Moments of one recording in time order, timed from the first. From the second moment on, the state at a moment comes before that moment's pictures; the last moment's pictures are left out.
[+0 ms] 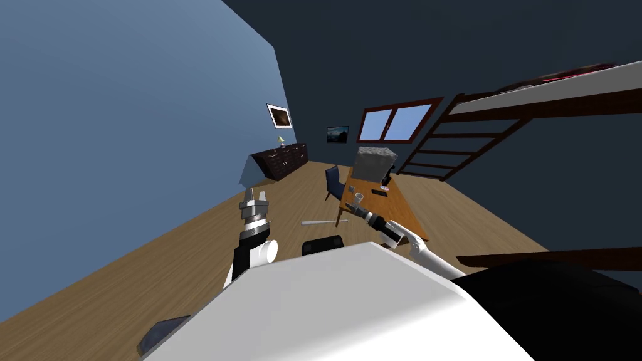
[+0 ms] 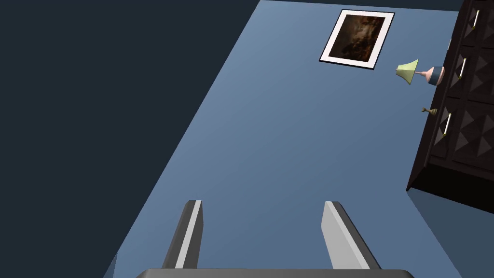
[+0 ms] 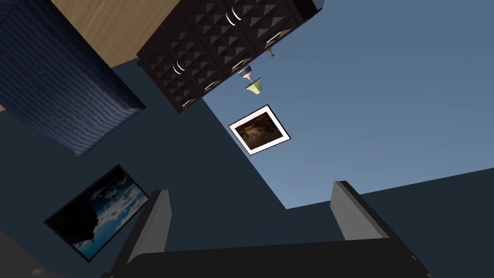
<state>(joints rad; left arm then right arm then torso) 0.52 -0.02 -0.03 -2.24 0.08 -0.38 -0.02 0.39 -0.75 0.23 -1.65 0.28 -0.47 0.13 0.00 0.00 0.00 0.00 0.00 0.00</state>
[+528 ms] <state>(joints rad) 0.52 -0.02 -0.03 -2.24 0.08 -0.38 -0.02 0.35 -0.90 0.29 -1.48 0.34 -0.51 0.16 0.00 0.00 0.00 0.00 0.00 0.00</state>
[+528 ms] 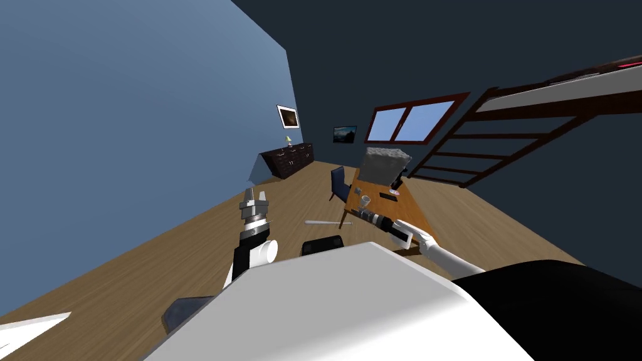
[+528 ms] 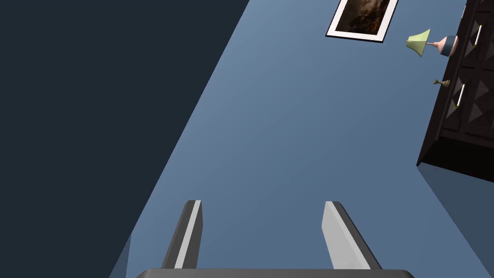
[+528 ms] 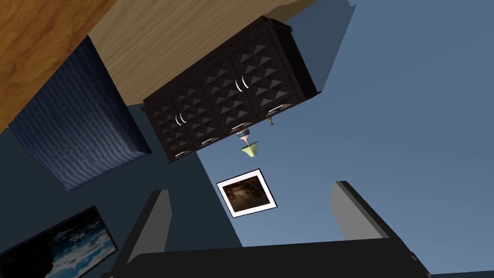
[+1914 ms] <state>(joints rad) 0.52 -0.02 -0.03 -2.24 0.08 -0.38 -0.02 0.29 -1.20 0.48 -1.07 0.49 -0.58 0.24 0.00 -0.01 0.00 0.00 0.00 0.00</state>
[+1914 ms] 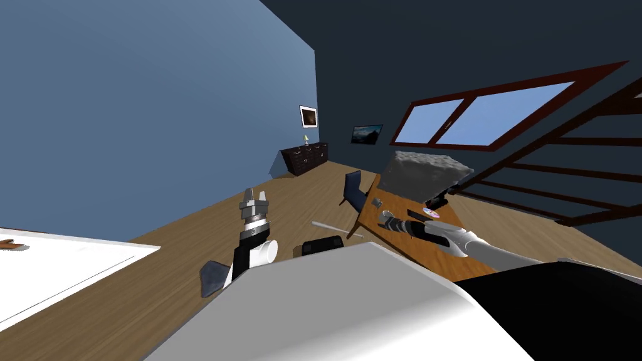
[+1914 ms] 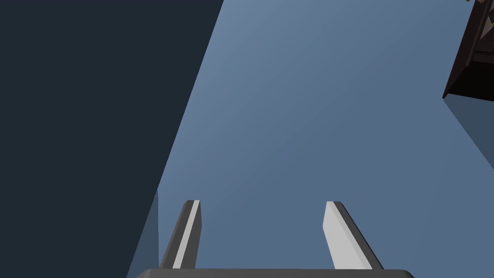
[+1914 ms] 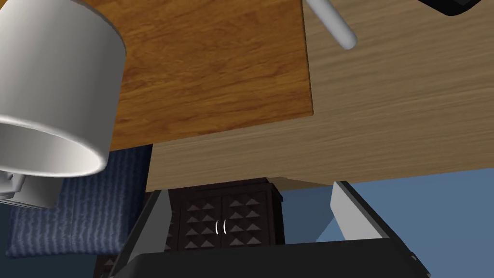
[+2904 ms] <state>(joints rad) 0.52 -0.02 -0.03 -2.24 0.08 -0.38 -0.02 0.26 -1.24 0.63 -0.82 0.59 -0.65 0.30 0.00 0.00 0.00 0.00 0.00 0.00</state>
